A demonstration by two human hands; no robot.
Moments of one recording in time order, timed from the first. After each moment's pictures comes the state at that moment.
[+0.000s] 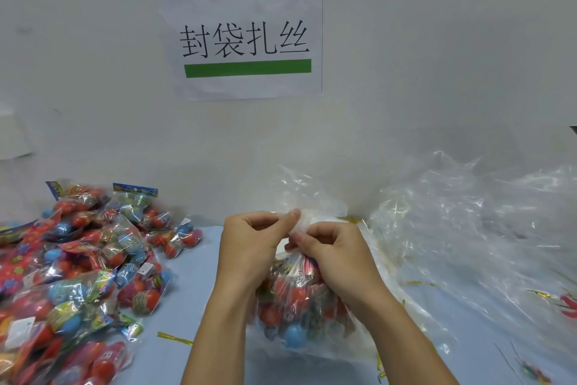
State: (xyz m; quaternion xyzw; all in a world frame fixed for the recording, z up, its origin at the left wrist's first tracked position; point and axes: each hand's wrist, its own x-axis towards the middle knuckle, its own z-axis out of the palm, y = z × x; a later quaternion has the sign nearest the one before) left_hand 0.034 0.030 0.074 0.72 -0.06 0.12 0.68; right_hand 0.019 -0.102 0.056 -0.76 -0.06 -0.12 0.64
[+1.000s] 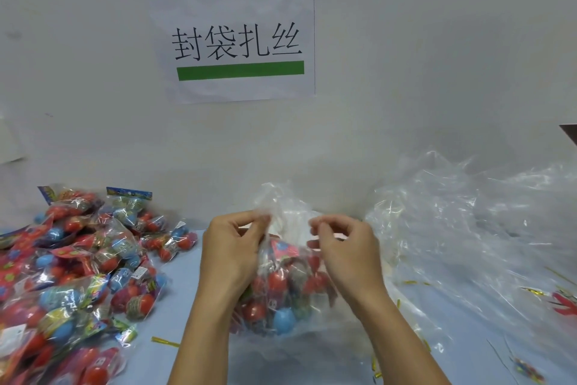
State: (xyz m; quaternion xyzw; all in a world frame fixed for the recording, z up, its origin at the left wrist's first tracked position) left_hand 0.037 0.042 0.071 0.76 -0.04 0.18 0.63; right_hand 0.027 -0.109 0.050 -0.74 0.05 -0.25 0.62
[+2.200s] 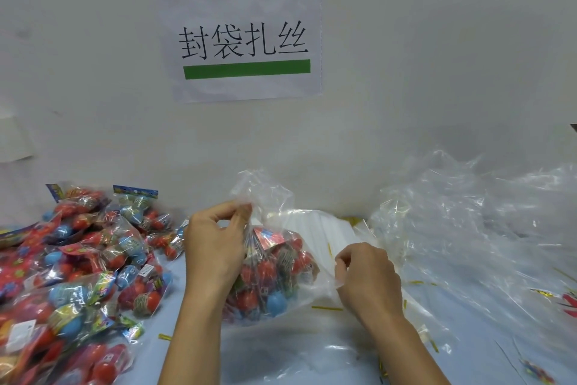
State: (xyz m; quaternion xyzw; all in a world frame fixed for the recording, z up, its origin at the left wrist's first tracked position) left_hand 0.049 0.062 0.068 0.75 -0.02 0.29 0.59; right_hand 0.029 -0.126 0.016 -0.94 0.12 -0.17 0.26
